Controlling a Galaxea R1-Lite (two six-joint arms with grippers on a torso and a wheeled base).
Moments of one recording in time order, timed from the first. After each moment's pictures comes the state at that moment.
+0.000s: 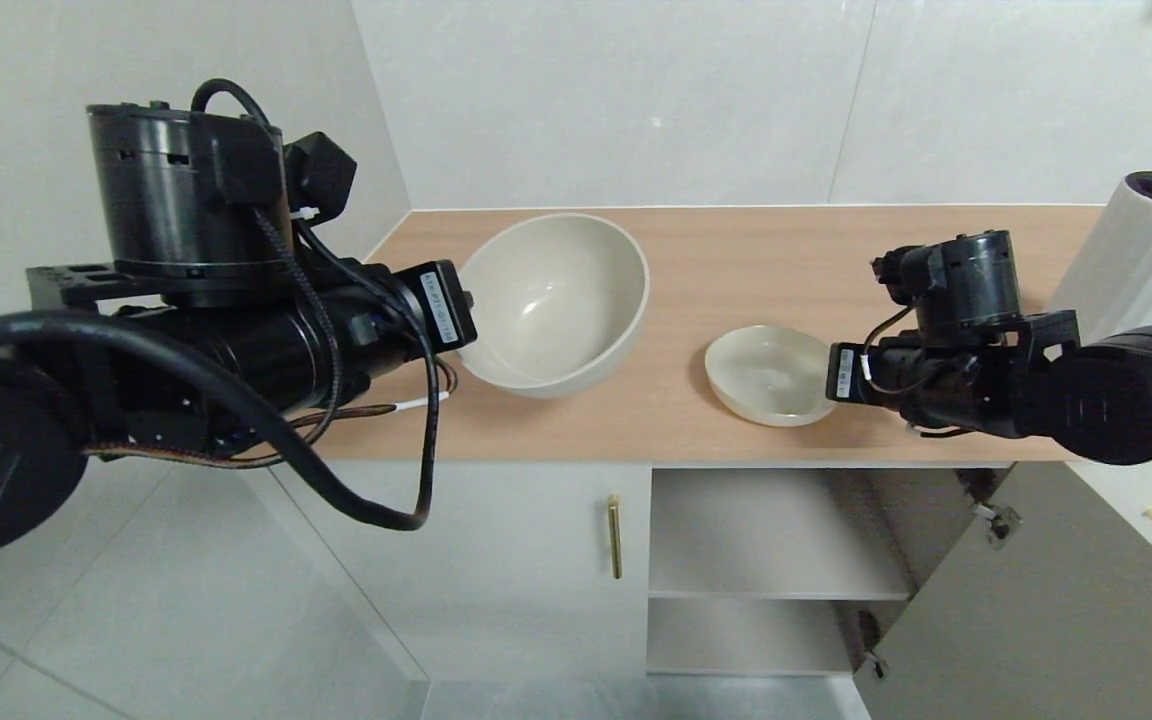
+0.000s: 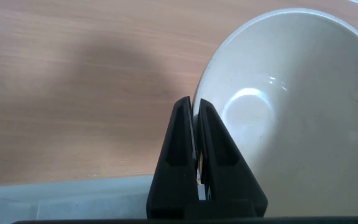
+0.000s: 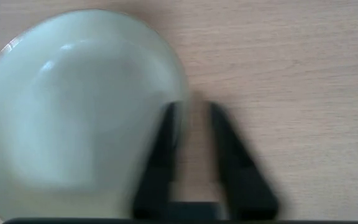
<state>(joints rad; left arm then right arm) -0.55 1.59 -1.11 -0.27 0.26 -0.41 0.41 1.85 -1.19 -0.21 -0.33 0.29</state>
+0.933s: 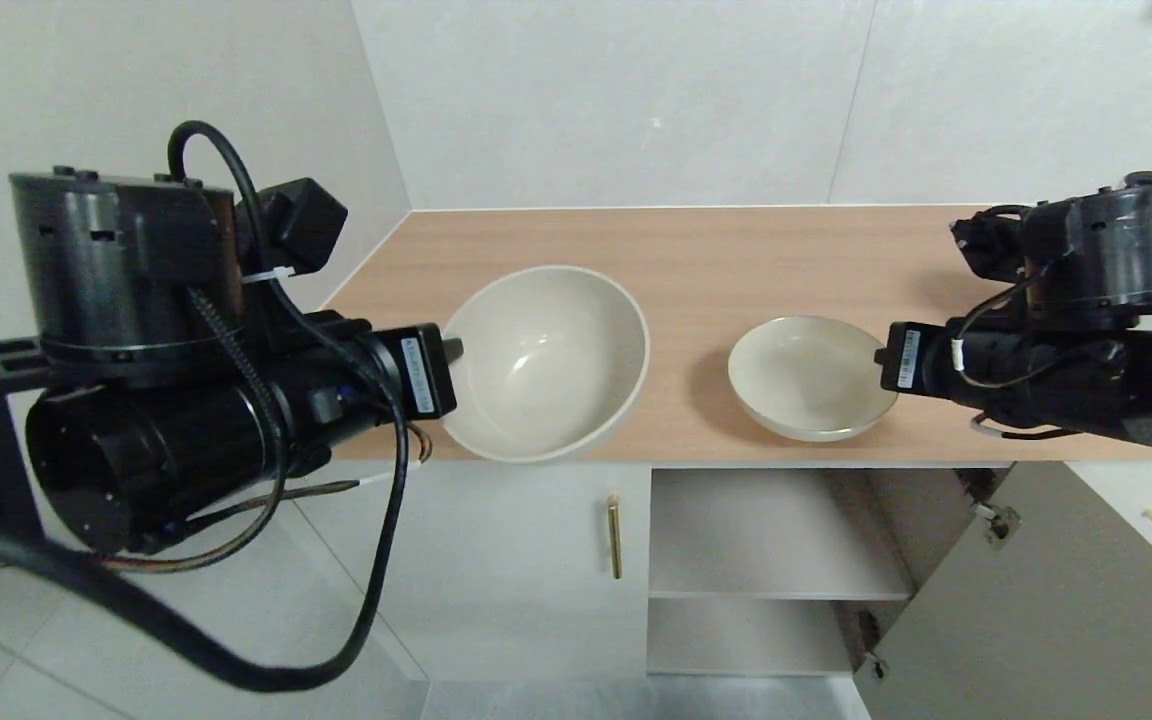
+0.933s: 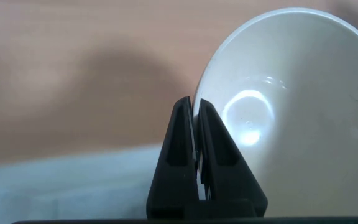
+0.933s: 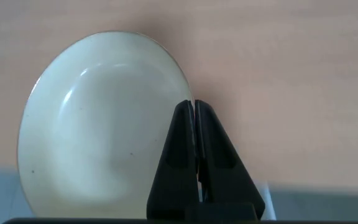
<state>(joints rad) -0.58 1.49 -0.93 -0.30 0.25 -0.31 0.41 1.62 -1.07 -0.16 -0.25 0.31</state>
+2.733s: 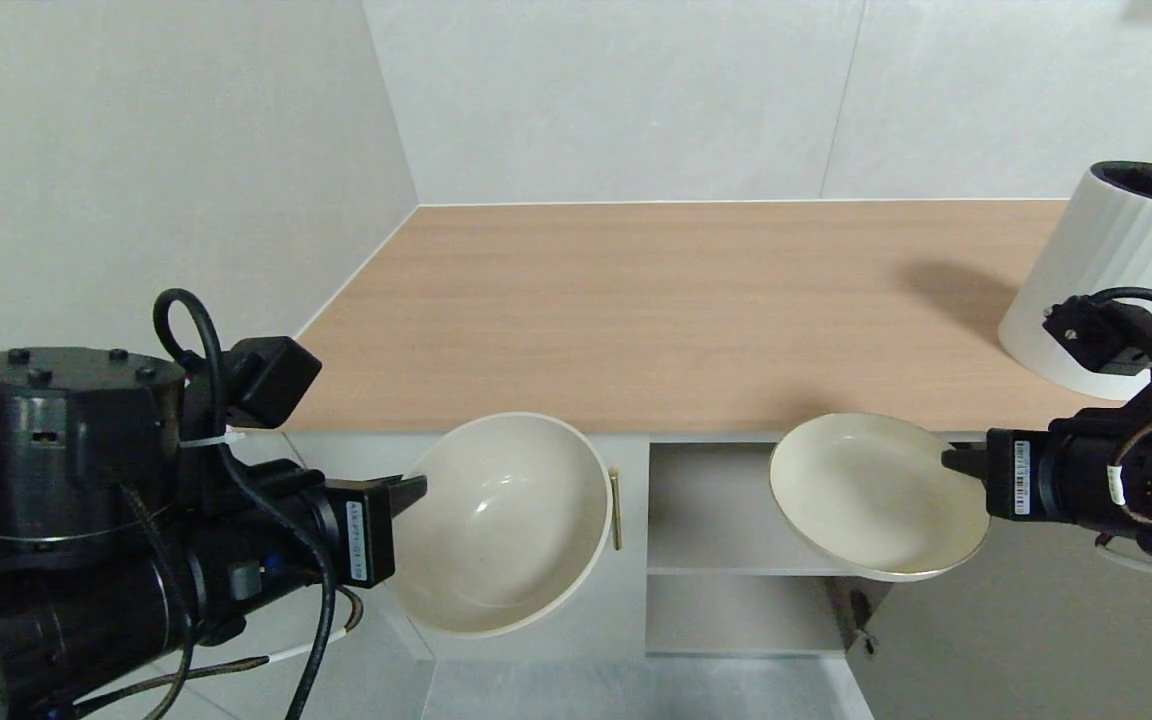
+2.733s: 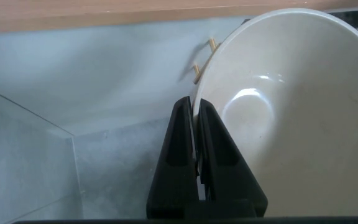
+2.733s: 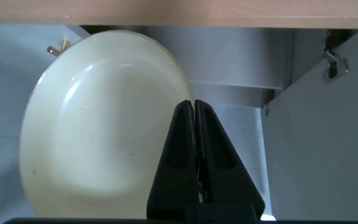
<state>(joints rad) -0.56 1.37 -0.65 -0.28 0.14 -0.30 0.45 1.37 -0.82 -0.02 -0.19 0.31</state>
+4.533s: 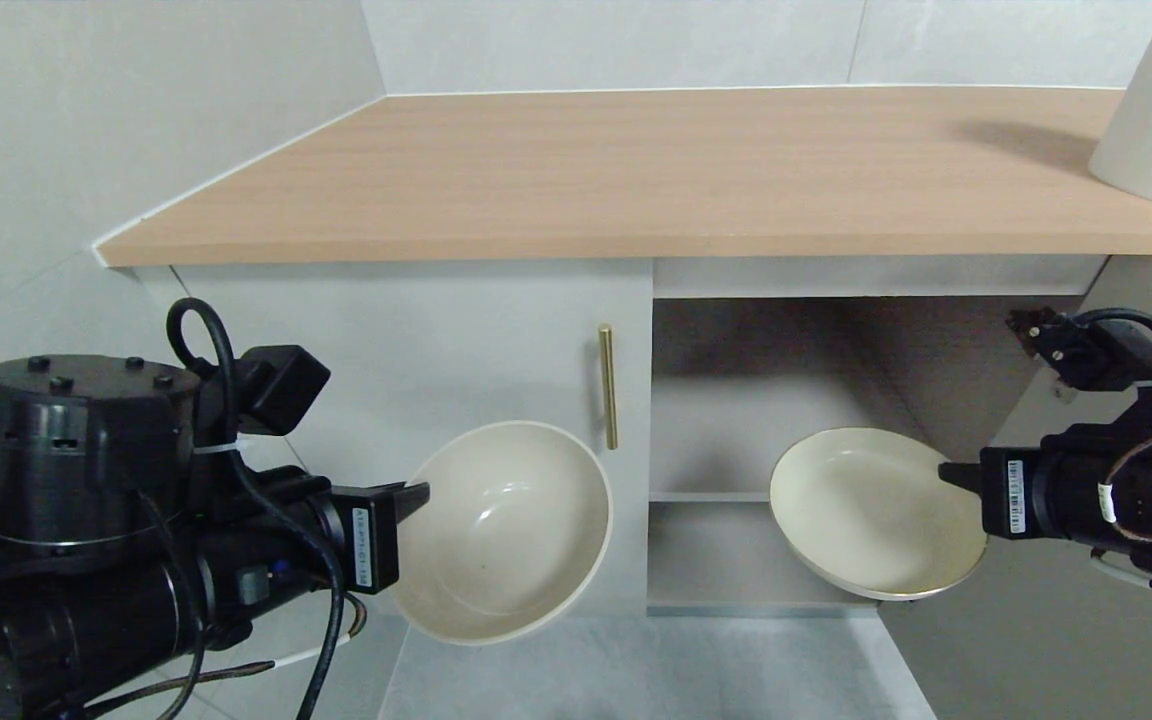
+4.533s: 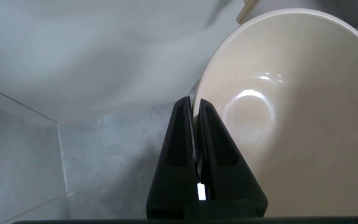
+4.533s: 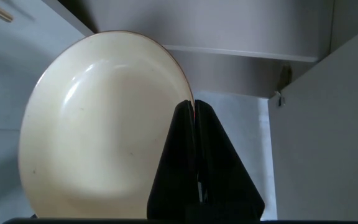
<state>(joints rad) -0.56 1.38 -0.64 -0.28 0.14 -0.30 0.45 1.38 -0.77 -0.07 -0.18 0.26</state>
